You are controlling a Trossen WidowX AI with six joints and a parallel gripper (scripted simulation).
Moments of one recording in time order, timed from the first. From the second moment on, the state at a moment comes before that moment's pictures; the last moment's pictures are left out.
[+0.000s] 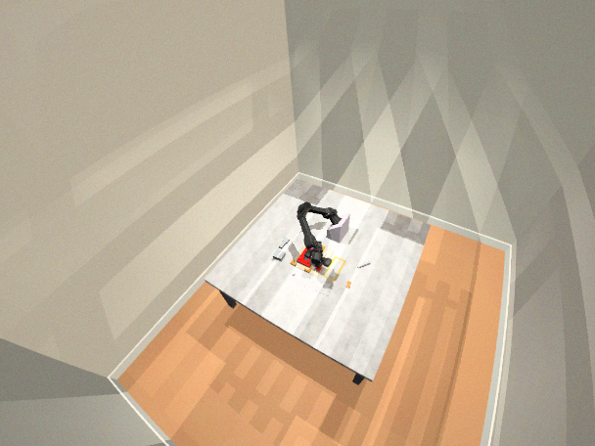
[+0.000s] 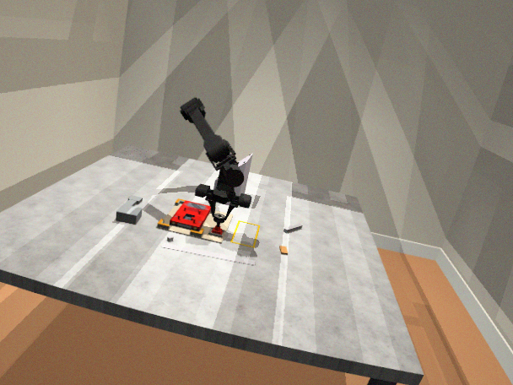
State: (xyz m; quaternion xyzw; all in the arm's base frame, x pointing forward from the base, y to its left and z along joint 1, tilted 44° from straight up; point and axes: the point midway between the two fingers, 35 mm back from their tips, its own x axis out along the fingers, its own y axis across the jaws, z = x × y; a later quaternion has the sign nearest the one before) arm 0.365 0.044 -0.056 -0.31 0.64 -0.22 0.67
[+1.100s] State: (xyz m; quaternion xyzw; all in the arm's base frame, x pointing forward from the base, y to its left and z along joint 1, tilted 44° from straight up) arm 0.363 0.053 -0.047 -0.31 0.64 -0.22 0.67
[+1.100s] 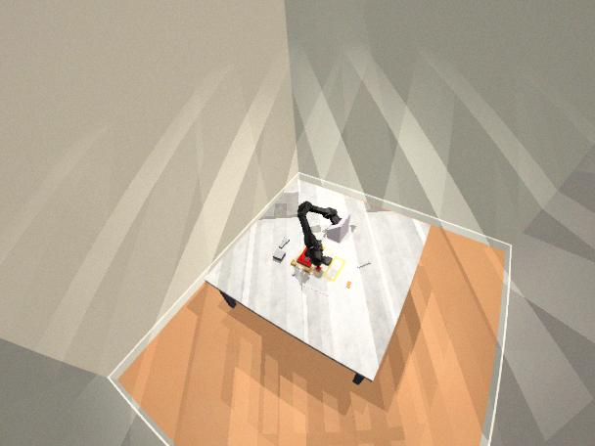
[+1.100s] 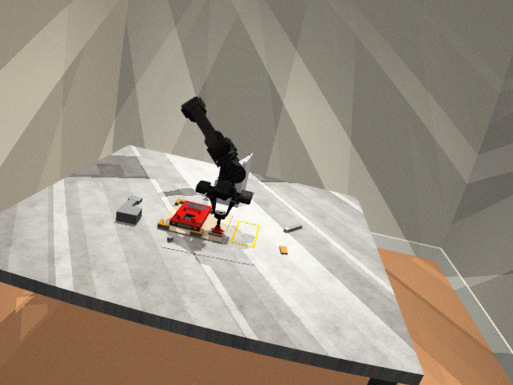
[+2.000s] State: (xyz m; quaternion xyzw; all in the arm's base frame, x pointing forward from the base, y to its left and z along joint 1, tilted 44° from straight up) arm 0.319 0.123 -0.065 -0.30 0.64 -0.21 0.68
